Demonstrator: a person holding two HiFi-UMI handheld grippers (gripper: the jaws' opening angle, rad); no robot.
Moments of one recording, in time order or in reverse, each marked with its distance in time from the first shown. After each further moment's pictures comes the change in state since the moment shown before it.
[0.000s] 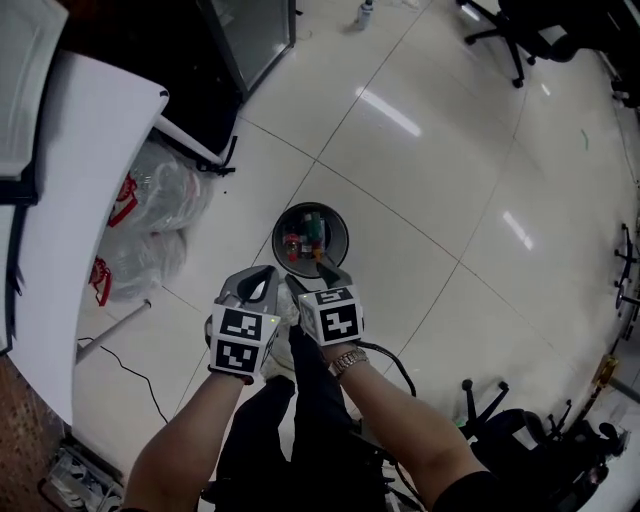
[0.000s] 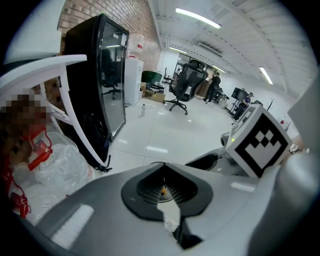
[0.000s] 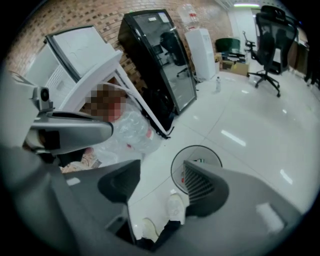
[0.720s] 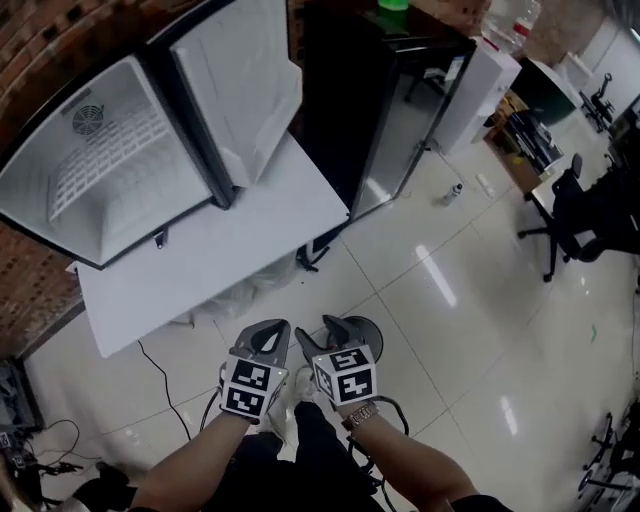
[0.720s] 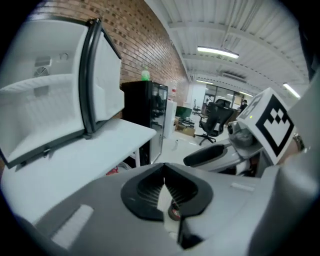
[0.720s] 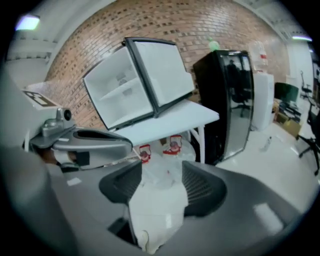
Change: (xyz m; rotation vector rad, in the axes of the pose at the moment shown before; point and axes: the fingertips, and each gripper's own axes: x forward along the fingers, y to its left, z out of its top) left arm -0.264 0.052 0.066 -0.168 -0.371 0.364; right arm -0.150 0.240 0.136 -0.523 -0.194 0.307
